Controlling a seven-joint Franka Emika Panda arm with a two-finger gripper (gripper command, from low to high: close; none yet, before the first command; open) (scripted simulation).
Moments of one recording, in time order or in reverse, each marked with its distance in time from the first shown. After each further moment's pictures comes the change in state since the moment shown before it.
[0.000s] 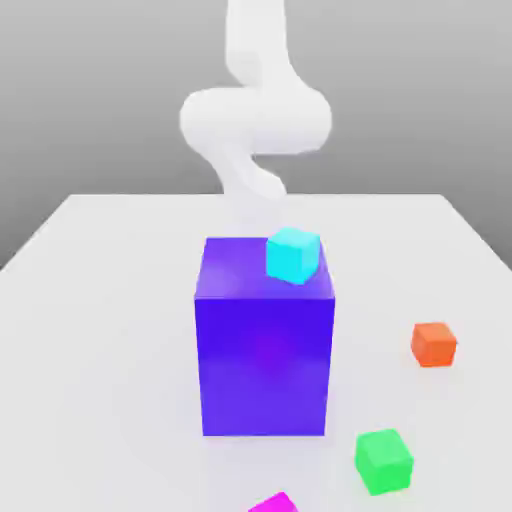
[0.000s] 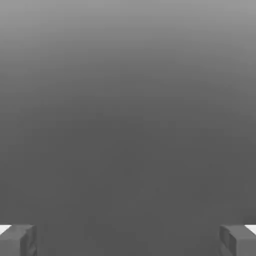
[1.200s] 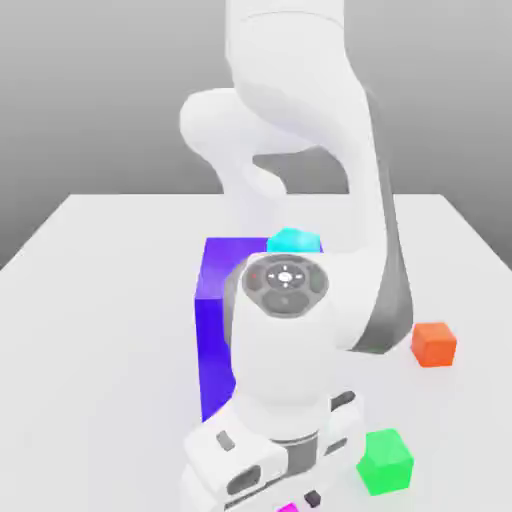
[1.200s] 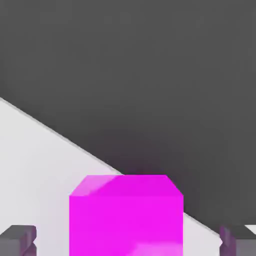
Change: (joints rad) arm 0.112 1.222 -0.062 0.050 0.103 0.433 -0.565
